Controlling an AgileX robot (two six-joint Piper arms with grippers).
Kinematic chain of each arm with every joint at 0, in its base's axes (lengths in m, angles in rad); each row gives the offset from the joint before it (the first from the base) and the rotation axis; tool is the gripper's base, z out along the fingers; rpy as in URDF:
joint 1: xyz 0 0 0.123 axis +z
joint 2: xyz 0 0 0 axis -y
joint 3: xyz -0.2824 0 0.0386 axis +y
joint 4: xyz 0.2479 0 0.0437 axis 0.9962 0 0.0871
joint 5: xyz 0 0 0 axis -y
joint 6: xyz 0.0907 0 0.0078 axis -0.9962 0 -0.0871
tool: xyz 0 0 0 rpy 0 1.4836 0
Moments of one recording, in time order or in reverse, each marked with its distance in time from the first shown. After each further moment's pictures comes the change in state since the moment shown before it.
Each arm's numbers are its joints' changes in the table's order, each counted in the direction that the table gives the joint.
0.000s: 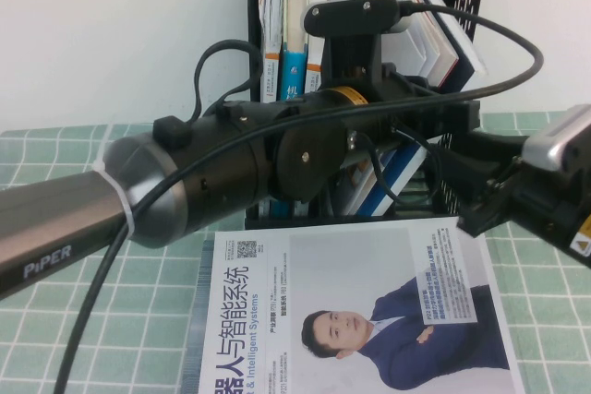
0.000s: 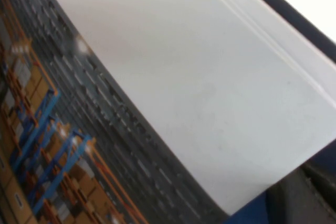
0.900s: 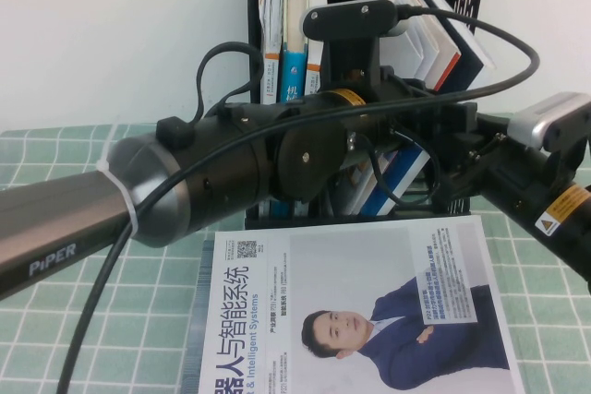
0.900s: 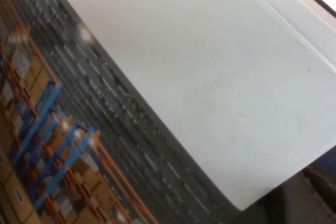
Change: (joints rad) right arm 0.069 -0.132 -0.087 0.198 0.120 0.009; left arm 0.002 -0.010 0.000 -0.008 0.000 0.000
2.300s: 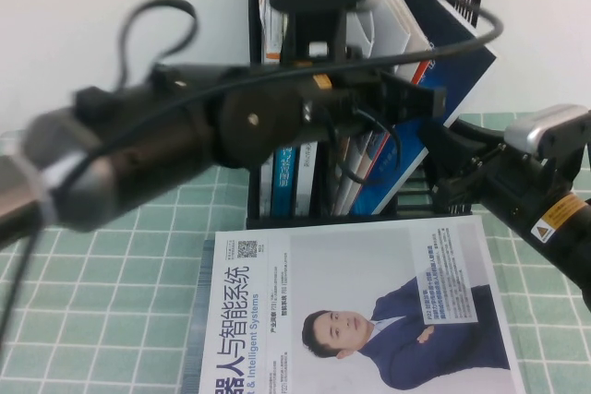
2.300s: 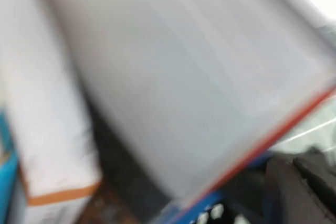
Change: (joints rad) right arm 0.014 -0.031 0.014 0.068 -0.004 -0.001; left arm 0.057 0.103 0.000 0.015 -0.172 -0.045
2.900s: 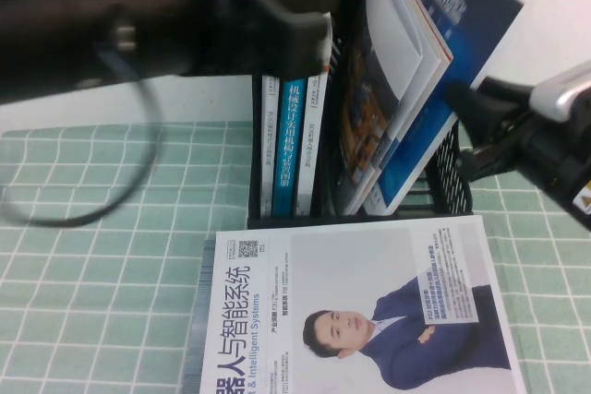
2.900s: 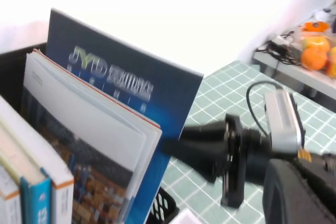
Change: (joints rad) right arm 0.002 0.282 0.016 0.016 -0.221 0.136; left arm -0.012 0.519 0.000 0.041 -0.362 -0.182
